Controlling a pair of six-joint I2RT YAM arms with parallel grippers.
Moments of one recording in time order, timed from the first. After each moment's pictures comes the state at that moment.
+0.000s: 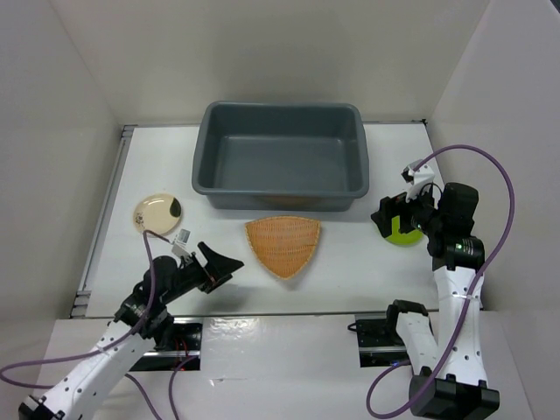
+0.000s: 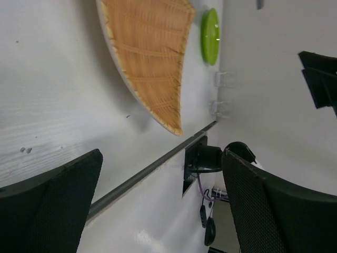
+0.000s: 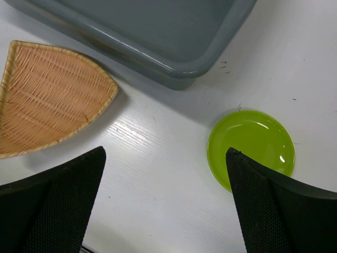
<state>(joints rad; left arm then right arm) -0.49 0.21 0.09 -0.19 0.30 -1.21 -0.21 0.76 0.91 -0.70 -0.59 -0.33</state>
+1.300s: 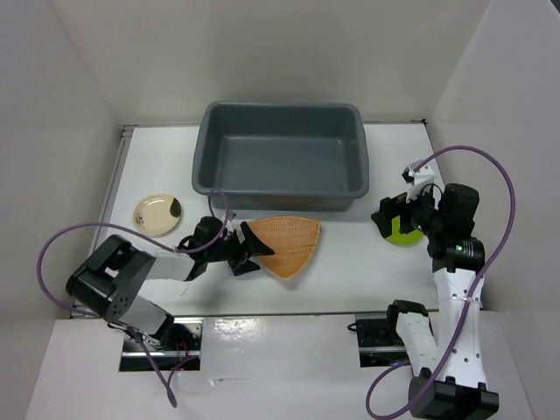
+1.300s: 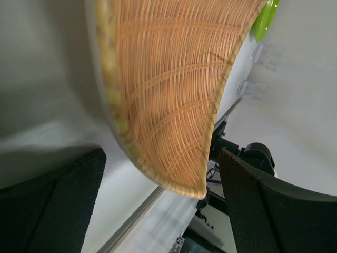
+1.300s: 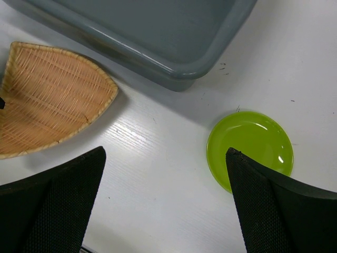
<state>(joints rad) -0.51 1.47 0.36 0.49 0.51 -1.19 -0.21 0.75 0.91 -0.70 -0.59 -0.33</state>
